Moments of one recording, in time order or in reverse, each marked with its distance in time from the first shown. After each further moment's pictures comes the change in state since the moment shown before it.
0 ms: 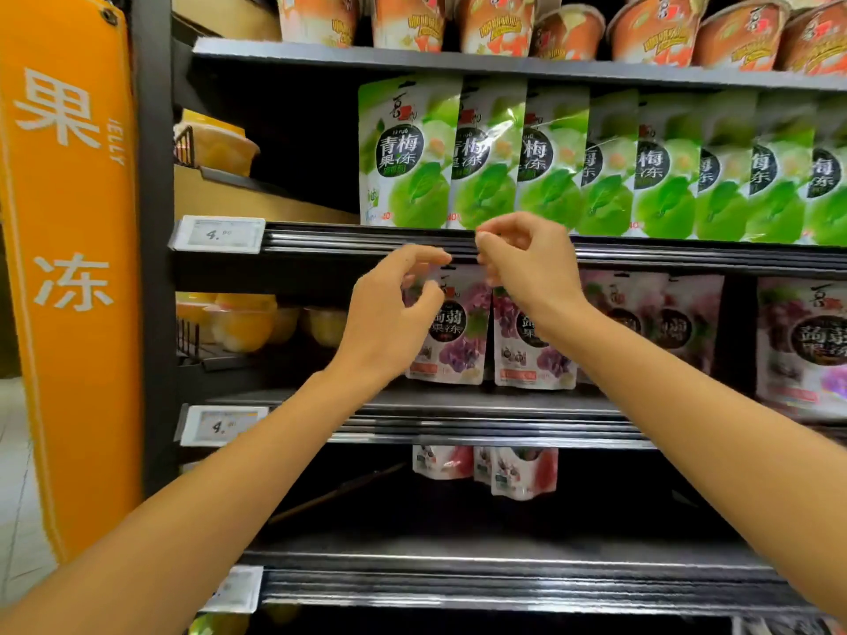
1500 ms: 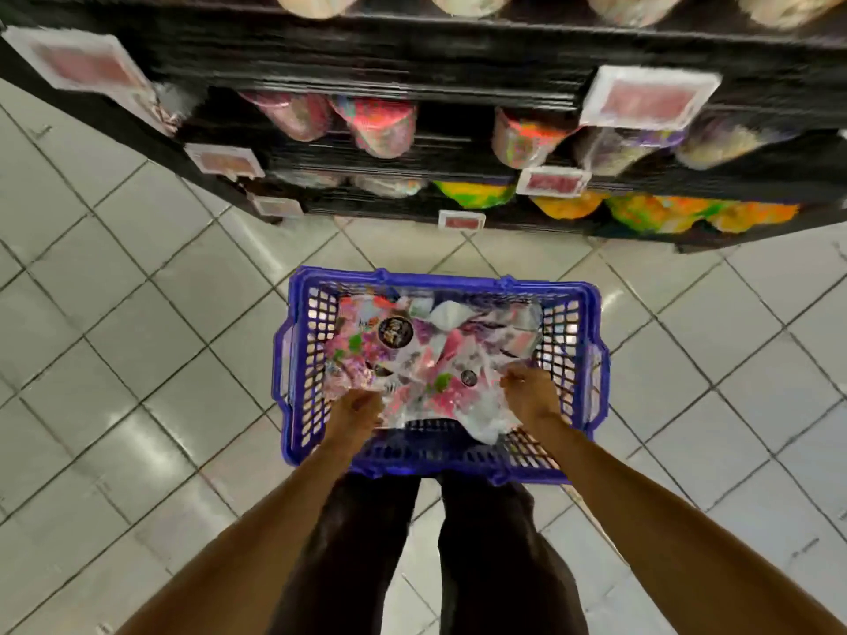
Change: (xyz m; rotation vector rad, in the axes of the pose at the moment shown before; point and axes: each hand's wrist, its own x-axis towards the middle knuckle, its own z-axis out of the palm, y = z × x) left_hand -1.076 -0.184 0.164 0.071 -0.556 -2.277; right_hand -1.036 0.547 -0.062 -0.488 -0.946 1.744
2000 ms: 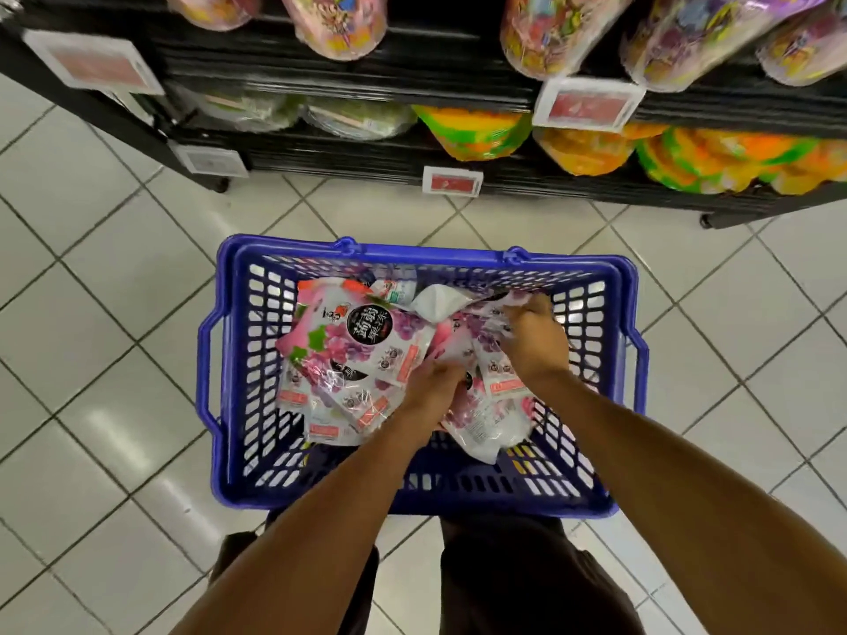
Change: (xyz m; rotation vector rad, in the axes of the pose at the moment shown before) left_hand 0.083 0.011 0.135 -0.051 -0.234 -0.012; right_hand 0.126 0.016 0.016 -0.686 0.239 -0.302
